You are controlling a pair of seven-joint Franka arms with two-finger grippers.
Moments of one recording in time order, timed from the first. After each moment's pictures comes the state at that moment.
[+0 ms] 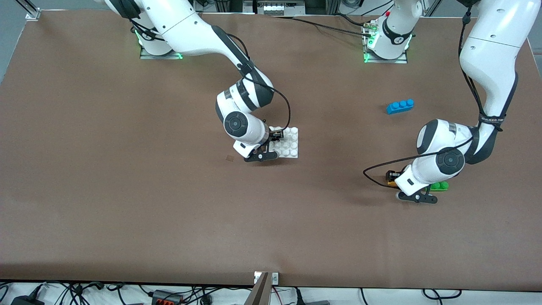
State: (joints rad) left arm 0.25 0.67 -0.36 -1.76 0.35 2.28 -0.18; right arm 0.71 0.83 0.02 -1.50 0.43 2.29 0.36
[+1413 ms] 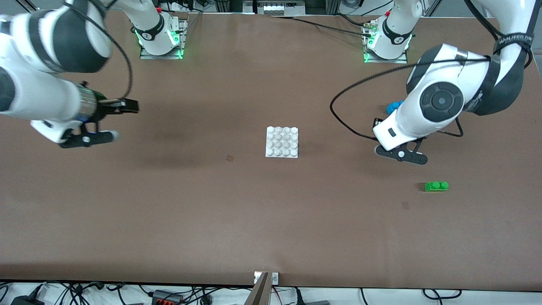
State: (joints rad) left arm 0.24 0.35 -0.67 -1.58 0.27 1.59 -0.21; right arm 0.68 0.29 -0.64 -1.44 0.14 1.35 -0.11
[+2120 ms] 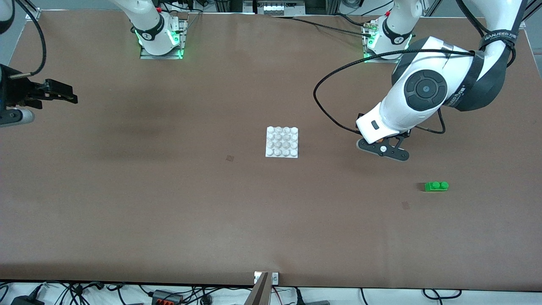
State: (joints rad) left arm 0.20 0.36 -0.69 -1.57 0.20 1.65 -0.22; right arm 0.11 0.11 -0.16 -1.49 0.04 1.41 -0.21
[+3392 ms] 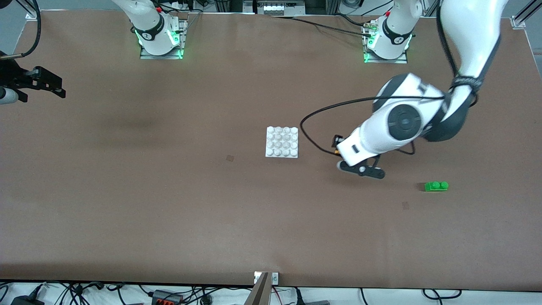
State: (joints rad) left arm 0.14 0.61 -0.72 -1.55 0.32 1.88 -0.43; right arm -0.03 -0.05 -0.03 -1.68 -0.03 1.58 -0.18
